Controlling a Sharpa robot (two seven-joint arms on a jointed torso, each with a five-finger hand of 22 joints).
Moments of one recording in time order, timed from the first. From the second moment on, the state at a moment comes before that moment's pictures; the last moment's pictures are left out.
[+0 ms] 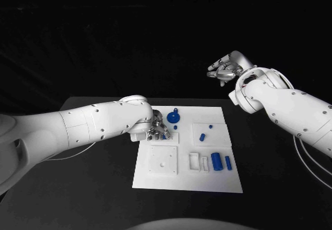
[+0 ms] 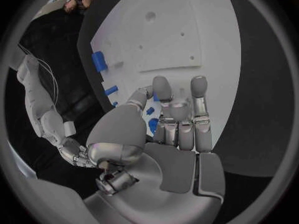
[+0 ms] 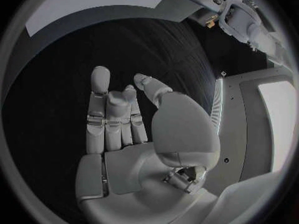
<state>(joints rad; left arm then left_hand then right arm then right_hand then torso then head) 1.36 -0.45 -0.24 1.20 -0.90 0.17 -0.58 1.03 0.09 0.15 -0.16 0.73 1.10 0.04 0.21 1.12 1.47 -0.09 0.66 0.48 1.35 -0.14 1.25 0.68 0.02 1.25 -0.15 0.50 1.31 1.10 -0.63 0.41 1.25 -1.37 -0.39 -0.29 1.24 -0.18 0.45 -0.10 0.35 1.17 0.08 0.06 0.07 1.15 -0.02 0.93 0.87 1.43 -0.09 0.97 1.06 0.09 1.47 -0.11 0.30 1.12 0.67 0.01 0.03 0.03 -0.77</state>
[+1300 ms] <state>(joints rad) 1.39 -0.37 -0.24 1.08 -0.83 0.34 -0.61 1.03 0.09 0.15 -0.16 0.72 1.10 0.04 0.22 1.12 1.47 -0.09 0.67 0.50 1.35 -0.14 1.25 0.69 0.02 1.24 -0.15 0.51 1.31 1.10 -0.62 0.41 1.24 -1.37 -0.38 -0.29 1.24 -0.17 0.46 -0.10 0.36 1.17 0.08 0.06 0.07 1.15 -0.02 0.93 0.87 1.43 -0.09 0.97 1.06 0.09 1.47 -0.11 0.30 1.12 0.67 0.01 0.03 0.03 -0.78</state>
